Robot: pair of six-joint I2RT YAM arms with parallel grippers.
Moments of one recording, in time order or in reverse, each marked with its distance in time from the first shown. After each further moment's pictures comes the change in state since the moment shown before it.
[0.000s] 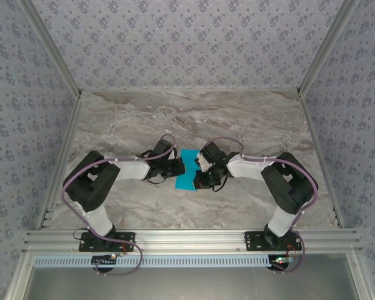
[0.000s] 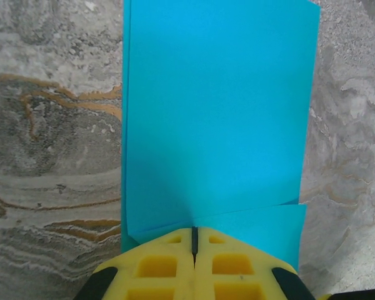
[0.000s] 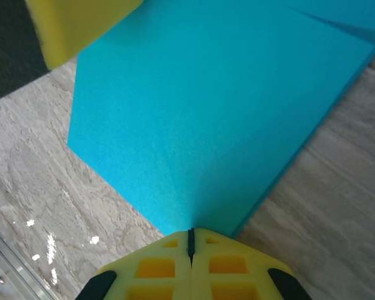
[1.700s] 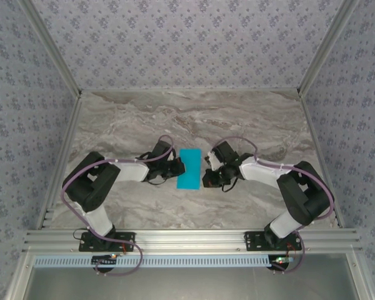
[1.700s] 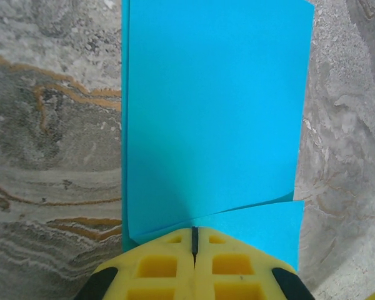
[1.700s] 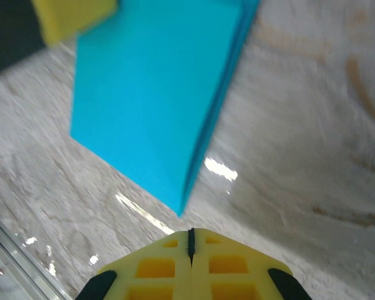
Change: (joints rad) left arm 0.000 -0.004 -0.029 0.057 0.000 -0.081; right arm -0.089 -0.143 -0.069 -0.024 0.016 -0.035
